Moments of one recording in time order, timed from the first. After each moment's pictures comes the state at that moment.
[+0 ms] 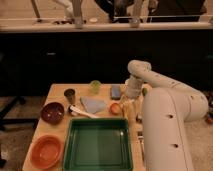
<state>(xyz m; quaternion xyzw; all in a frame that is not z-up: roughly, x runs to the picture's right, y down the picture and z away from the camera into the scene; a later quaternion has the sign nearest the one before) 0.151 0.126 0.872 -0.47 -0.26 -0.24 0.81</state>
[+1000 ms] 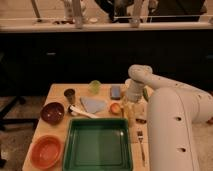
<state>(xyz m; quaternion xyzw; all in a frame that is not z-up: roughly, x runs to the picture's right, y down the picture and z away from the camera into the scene) 0.154 0.141 0.887 -0.46 -0.21 -0.19 0.84</state>
